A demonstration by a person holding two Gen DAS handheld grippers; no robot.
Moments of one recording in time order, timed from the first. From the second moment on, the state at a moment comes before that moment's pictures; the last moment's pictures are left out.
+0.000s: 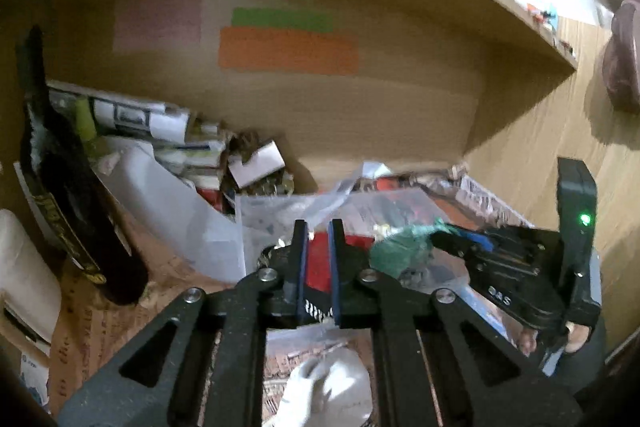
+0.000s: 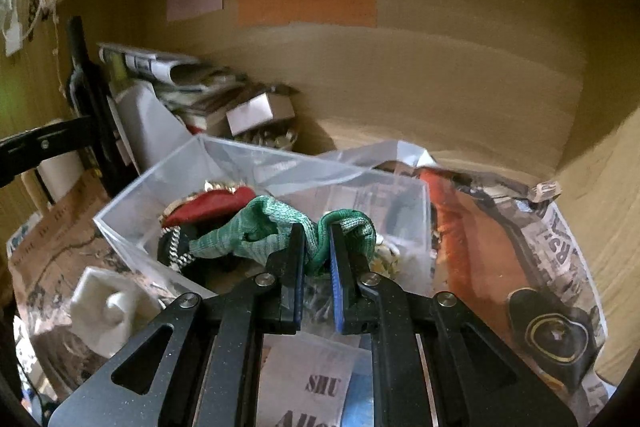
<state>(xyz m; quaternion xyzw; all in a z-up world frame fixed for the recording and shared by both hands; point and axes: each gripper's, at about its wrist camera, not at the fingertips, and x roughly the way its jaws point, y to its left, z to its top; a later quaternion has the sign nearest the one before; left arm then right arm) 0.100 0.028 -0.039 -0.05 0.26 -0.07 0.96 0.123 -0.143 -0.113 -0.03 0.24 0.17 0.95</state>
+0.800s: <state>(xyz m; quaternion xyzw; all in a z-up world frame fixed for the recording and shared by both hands) 0.101 0.015 -0.160 -0.06 0.43 -0.12 0.89 0.115 -0.138 -0.121 -0.05 0.25 0.17 0.95</state>
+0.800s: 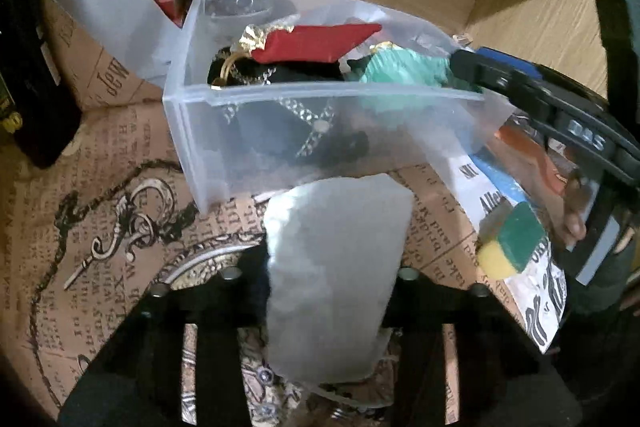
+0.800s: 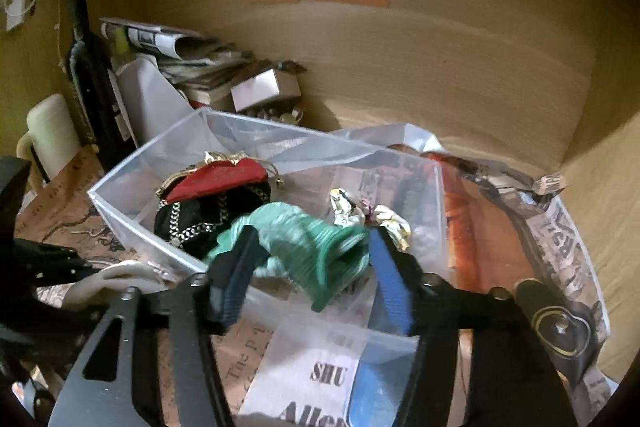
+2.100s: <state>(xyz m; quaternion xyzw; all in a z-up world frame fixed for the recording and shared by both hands) 0.193 0.014 -0.098 -0.03 0.37 -0.02 0.93 0.034 -0.156 -0.180 0.03 0.32 0.24 0.91</state>
